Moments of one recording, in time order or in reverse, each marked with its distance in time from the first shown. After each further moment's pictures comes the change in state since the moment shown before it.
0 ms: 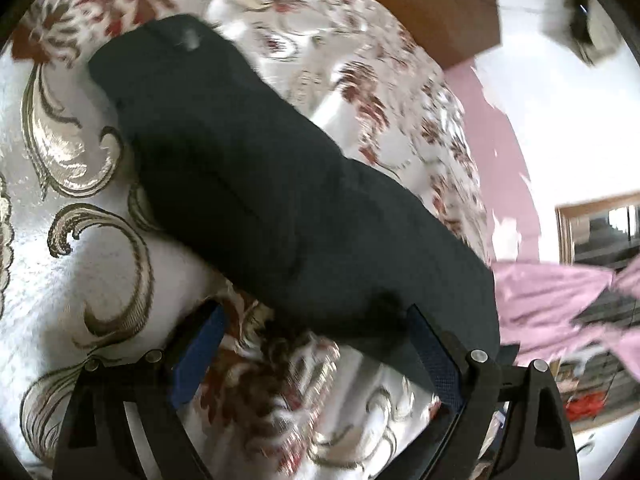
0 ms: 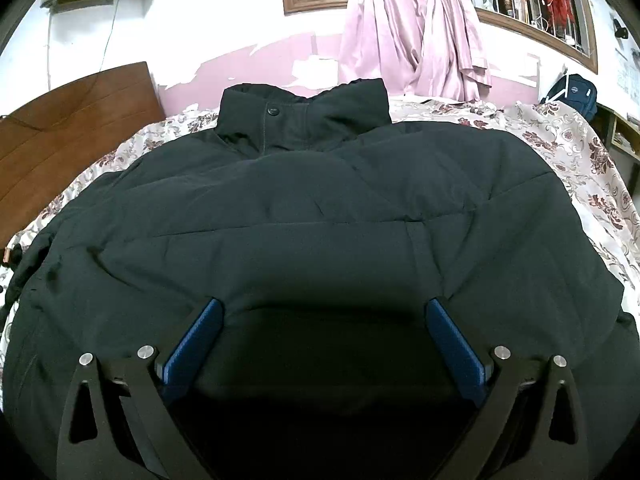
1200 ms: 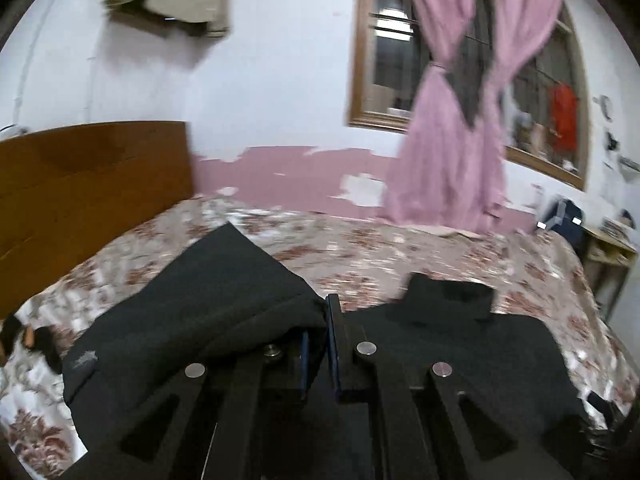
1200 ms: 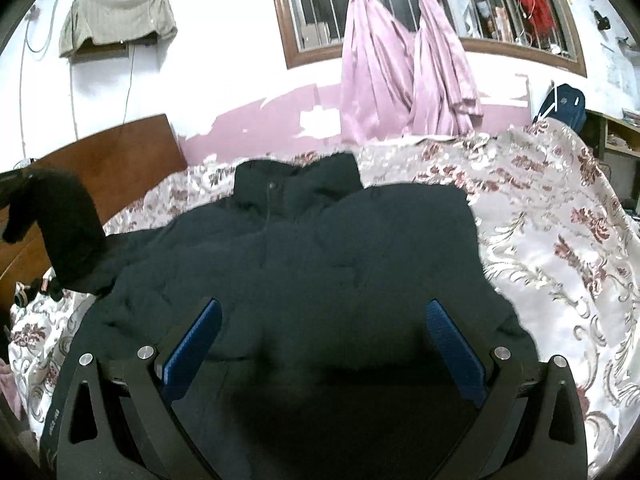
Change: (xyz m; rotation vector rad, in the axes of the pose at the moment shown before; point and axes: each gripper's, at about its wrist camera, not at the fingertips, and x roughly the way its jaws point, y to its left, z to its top) left arm -0.088 -0.328 -0.159 1.222 -0.356 -0.153; right arm -0.093 -0.059 0.006 0.059 -0.164 0.096
